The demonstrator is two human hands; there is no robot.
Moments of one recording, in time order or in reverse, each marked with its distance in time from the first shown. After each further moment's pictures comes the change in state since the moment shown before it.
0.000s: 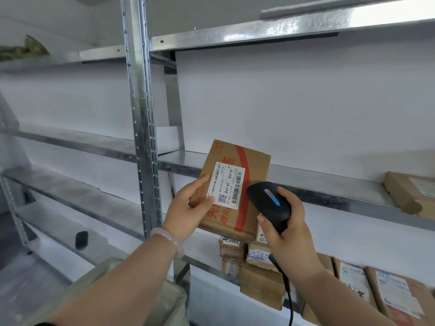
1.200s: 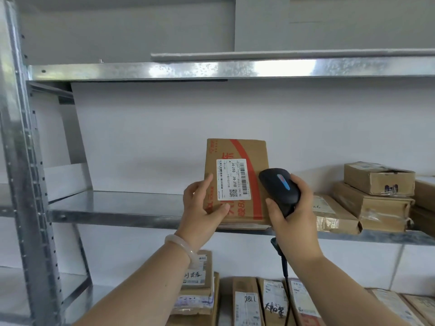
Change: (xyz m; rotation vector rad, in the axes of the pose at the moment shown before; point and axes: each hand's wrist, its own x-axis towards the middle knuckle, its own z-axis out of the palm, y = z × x) left_hand 0.052 0.065 0.201 0.064 -0.260 0.222; right_hand 0.052 -0.002 -0.165 -0.086 0.489 -0.047
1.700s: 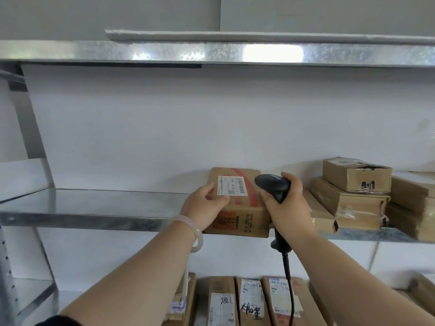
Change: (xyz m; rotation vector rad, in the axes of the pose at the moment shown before) left_hand 0.044 0.008 0.067 0.127 -0.140 -0.228; right_hand 0.058 0.032 -0.045 -0.322 -0.055 0.270
